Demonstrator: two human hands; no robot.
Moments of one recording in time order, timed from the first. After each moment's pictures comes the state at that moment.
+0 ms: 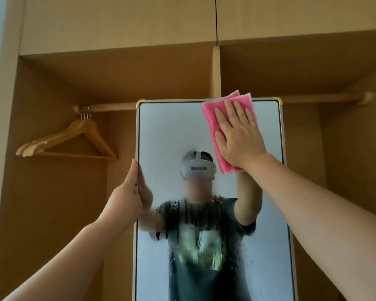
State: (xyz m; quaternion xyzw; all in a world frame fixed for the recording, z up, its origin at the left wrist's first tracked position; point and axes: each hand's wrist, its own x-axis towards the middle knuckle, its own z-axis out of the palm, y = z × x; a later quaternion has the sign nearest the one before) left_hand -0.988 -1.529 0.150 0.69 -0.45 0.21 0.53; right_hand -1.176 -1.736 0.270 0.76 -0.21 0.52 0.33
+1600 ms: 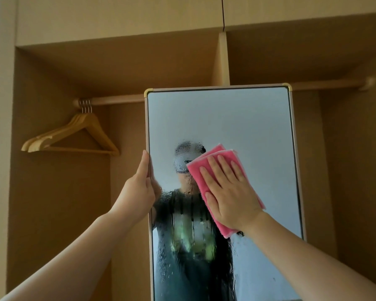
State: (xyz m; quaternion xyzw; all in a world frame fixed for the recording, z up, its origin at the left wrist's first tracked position) left_hand -0.982 -1.520 0.150 0.65 -0.51 0.22 0.51; right_hand -1.144 -1.701 0.124 0.78 -0.13 0.49 0.37
